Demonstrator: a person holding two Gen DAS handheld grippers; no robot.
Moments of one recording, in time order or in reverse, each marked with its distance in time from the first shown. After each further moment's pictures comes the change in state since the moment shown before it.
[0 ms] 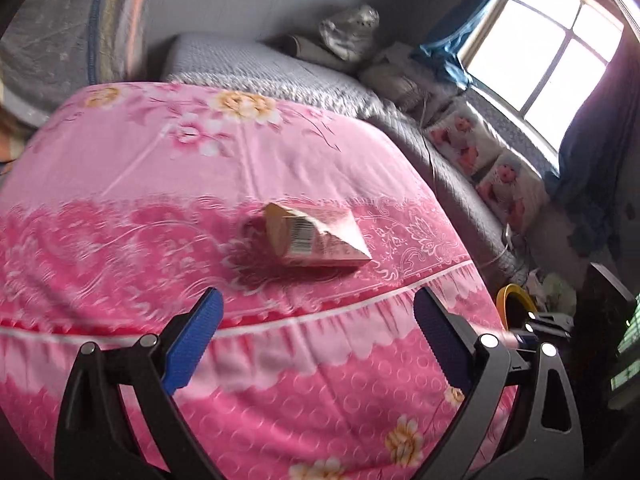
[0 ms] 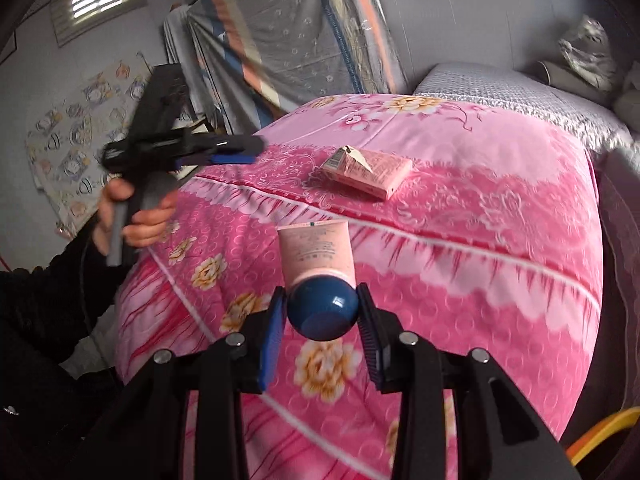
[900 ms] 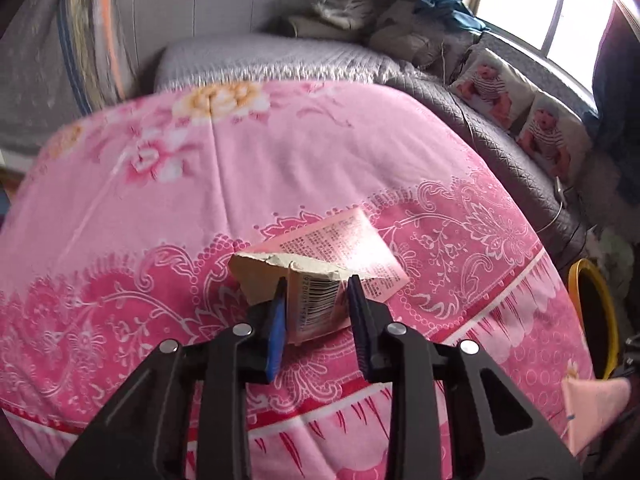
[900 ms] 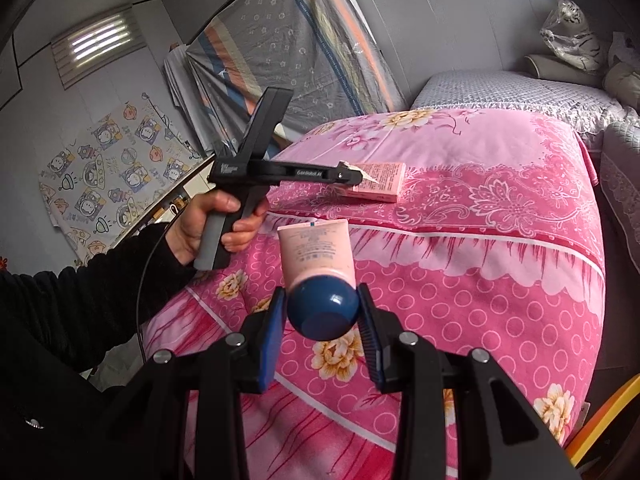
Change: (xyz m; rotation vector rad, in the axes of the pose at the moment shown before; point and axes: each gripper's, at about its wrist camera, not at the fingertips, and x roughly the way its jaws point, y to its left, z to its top) left arm 0.088 -0.031 0.027 0.176 0.056 0.184; right arm -0.027 -0.006 -0.018 0.084 -0.111 0.058
